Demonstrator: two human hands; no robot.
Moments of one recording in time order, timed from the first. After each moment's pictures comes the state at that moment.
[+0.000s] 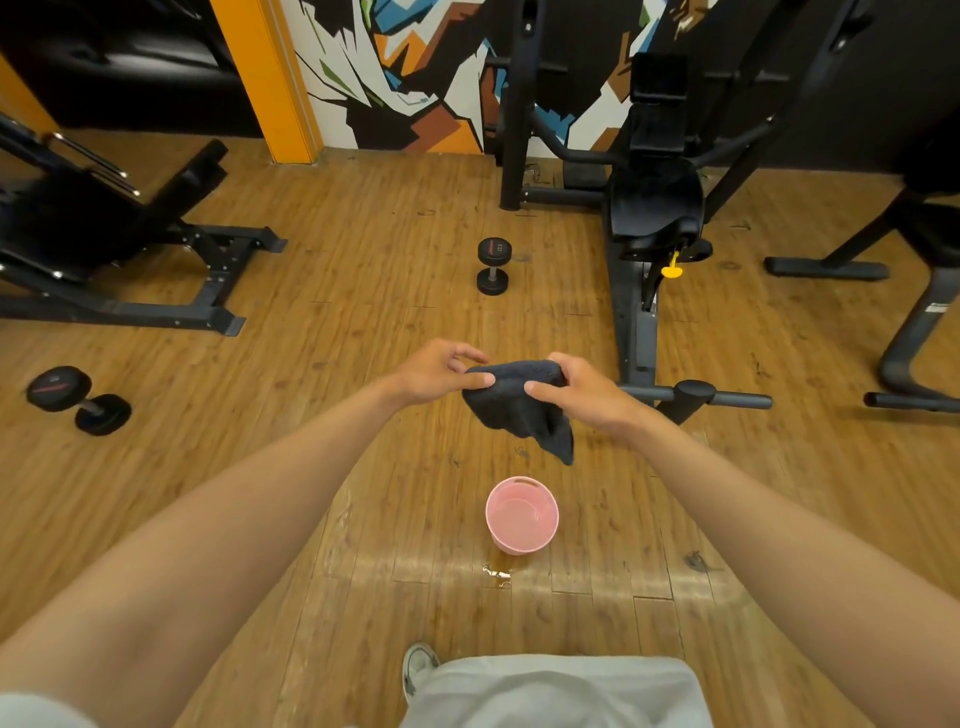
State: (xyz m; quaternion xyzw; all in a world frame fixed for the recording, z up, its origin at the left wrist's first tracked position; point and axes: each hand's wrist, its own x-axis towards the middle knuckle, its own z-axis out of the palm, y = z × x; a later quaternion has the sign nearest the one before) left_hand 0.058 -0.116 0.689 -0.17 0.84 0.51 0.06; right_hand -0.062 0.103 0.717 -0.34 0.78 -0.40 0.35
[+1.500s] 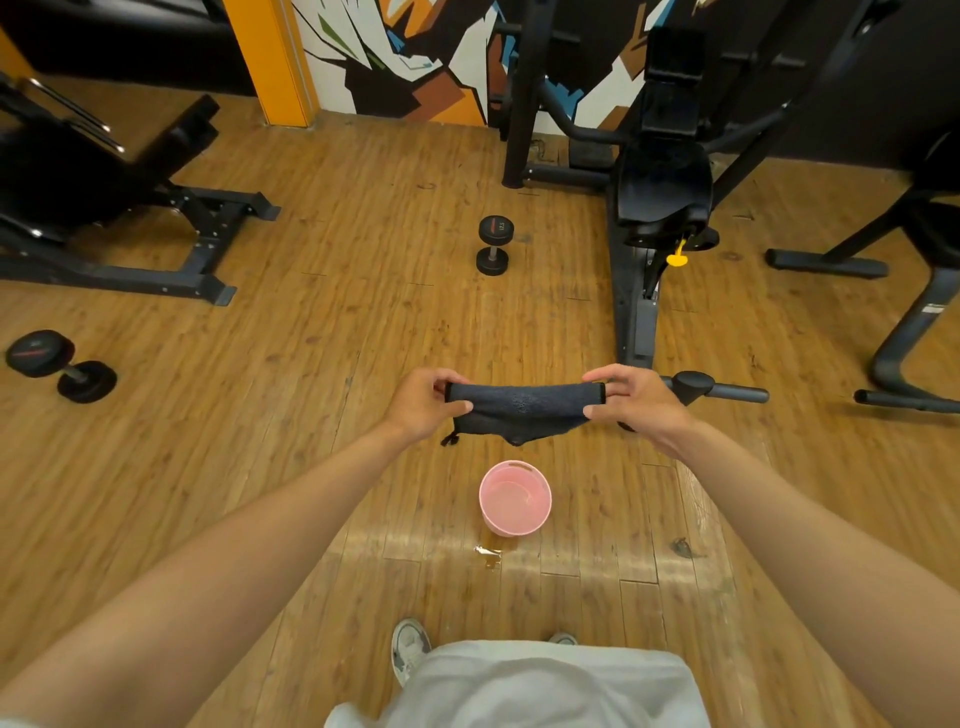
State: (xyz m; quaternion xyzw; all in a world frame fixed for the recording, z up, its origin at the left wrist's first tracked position) left_hand 0.097 -0.095 0.633 -0.28 0.81 0.51 -0.06; right_hand -0.090 0.150 0.683 -0.20 0.81 -0.42 0.35
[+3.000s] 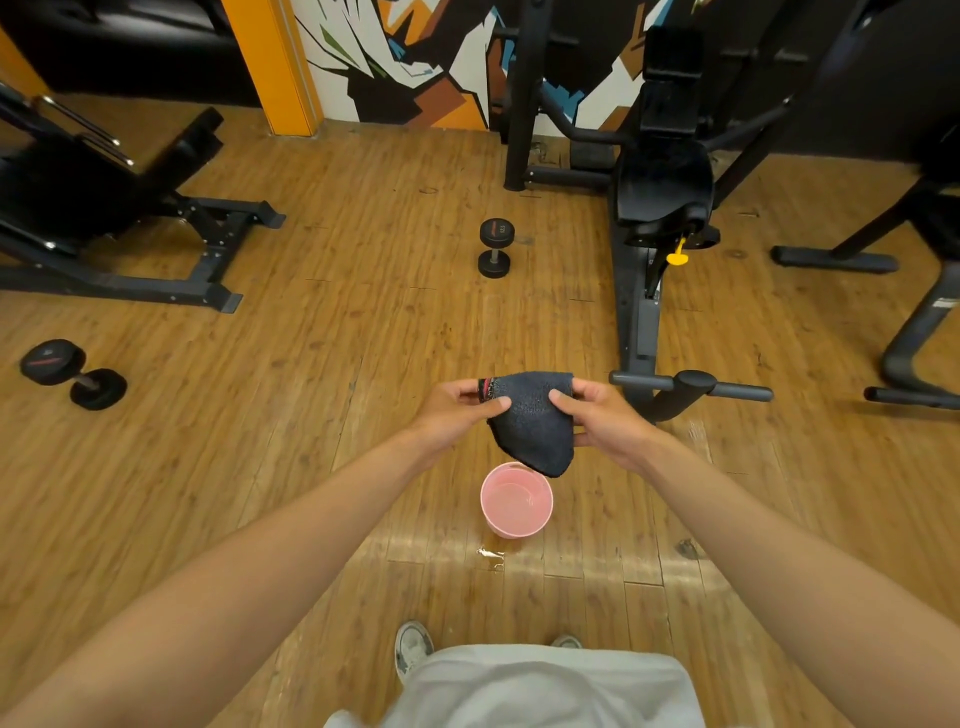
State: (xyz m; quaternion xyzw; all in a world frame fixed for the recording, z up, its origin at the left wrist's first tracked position) left_hand 0.080 -0.042 0.653 -0.33 0.63 0.70 -0.02; right_hand -0.059 0.135 0.678 -0.15 0.69 -0.54 0.46
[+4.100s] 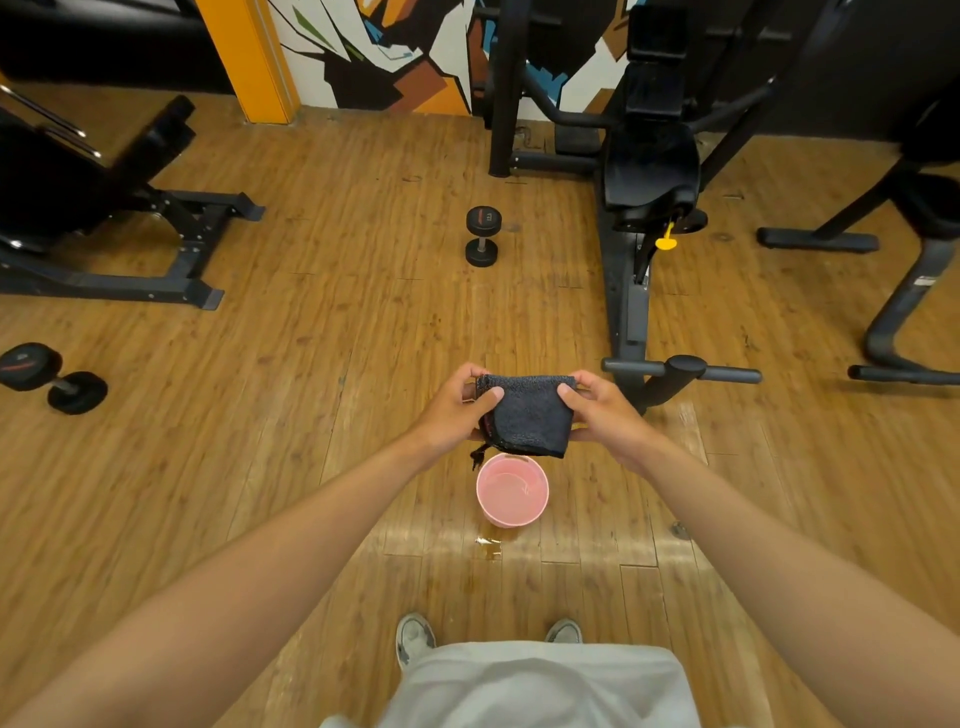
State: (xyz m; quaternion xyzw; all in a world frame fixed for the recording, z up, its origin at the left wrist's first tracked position) left_hand 0.078 -0.039 0.647 -0.26 0.67 0.70 -0.03; right_hand -0.061 0.140 0.658 -0.14 0.75 -0.51 0.40
